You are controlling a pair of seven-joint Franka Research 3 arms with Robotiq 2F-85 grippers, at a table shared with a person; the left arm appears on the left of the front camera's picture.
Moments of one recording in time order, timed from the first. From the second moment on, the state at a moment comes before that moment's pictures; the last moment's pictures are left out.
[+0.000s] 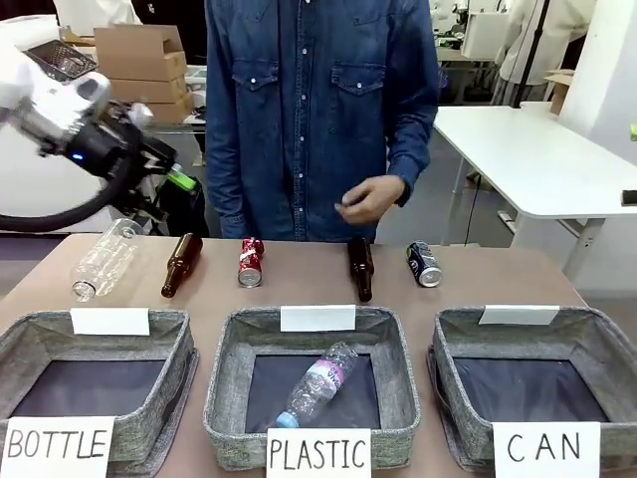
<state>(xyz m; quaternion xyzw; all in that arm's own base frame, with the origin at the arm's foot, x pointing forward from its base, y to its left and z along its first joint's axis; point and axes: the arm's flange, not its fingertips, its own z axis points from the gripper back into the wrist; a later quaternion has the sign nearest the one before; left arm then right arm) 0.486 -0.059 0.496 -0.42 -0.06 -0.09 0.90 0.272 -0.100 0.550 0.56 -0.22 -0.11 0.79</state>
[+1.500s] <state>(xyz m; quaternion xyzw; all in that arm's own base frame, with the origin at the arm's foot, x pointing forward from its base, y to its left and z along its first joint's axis) 0.619 -0.220 0.334 -0.15 -0.11 0.02 0.98 0.272 -0.100 0.550 0.56 -0.22 -0.11 0.79</state>
